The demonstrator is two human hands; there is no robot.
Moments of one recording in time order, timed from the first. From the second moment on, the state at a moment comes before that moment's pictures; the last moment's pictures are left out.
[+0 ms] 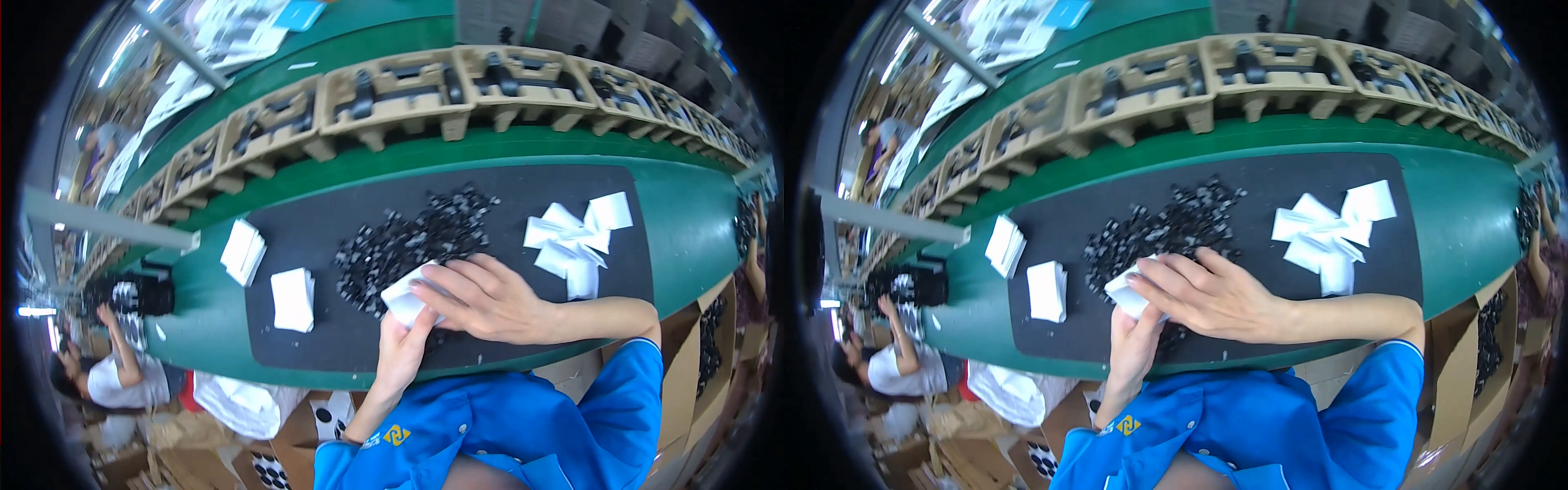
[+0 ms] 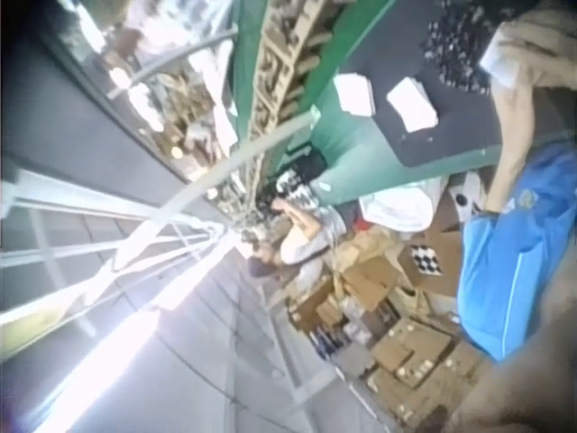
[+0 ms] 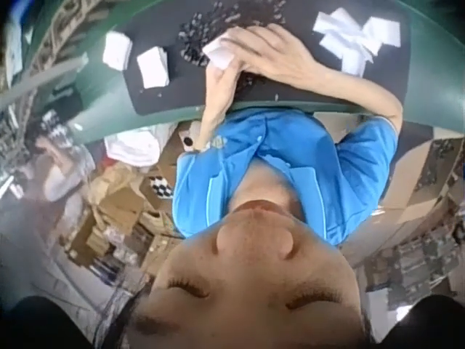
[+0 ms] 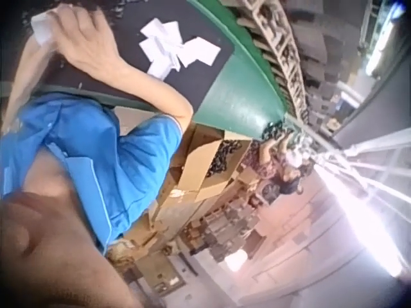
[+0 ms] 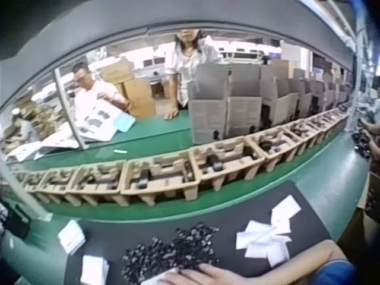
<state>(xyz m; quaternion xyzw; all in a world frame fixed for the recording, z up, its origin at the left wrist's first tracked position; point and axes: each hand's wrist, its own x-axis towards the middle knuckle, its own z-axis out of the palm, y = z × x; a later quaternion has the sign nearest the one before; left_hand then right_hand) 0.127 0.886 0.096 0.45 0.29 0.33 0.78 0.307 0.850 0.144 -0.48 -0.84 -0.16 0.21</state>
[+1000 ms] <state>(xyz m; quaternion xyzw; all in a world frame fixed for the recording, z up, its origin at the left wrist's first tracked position) 0.053 0.890 0.112 0.54 0.38 0.31 0.69 0.336 0.880 0.099 -0.58 -0.79 0.05 0.17</state>
